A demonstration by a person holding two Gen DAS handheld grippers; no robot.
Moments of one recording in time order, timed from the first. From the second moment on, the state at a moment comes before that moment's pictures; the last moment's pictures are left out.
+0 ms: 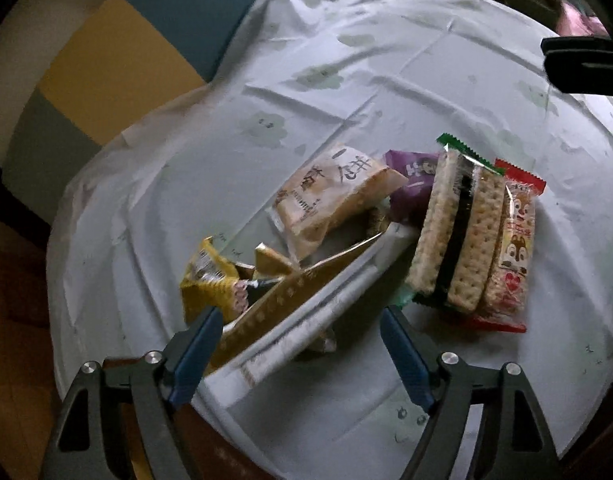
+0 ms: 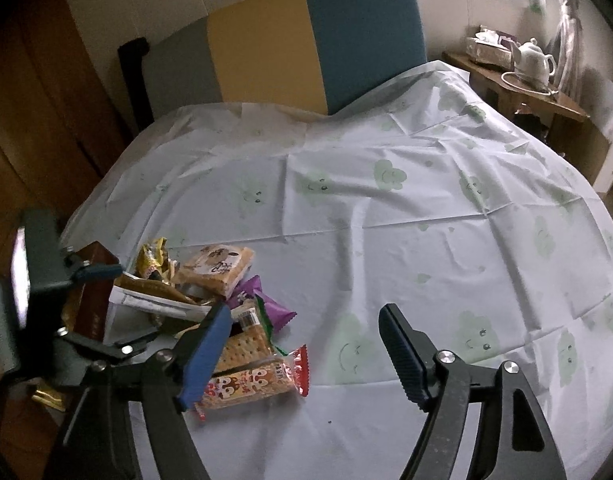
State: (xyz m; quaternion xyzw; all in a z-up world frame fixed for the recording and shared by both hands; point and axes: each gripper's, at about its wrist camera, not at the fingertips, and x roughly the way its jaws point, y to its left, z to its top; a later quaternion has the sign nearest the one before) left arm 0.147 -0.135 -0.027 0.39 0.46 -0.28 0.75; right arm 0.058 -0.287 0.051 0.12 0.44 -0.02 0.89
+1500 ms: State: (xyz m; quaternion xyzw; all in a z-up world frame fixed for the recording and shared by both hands) left arm 0.002 -0.058 -0.040 0.11 0.53 -0.24 0.81; right arm 0.067 -0.246 -0.020 0.10 0.60 0.07 0.79
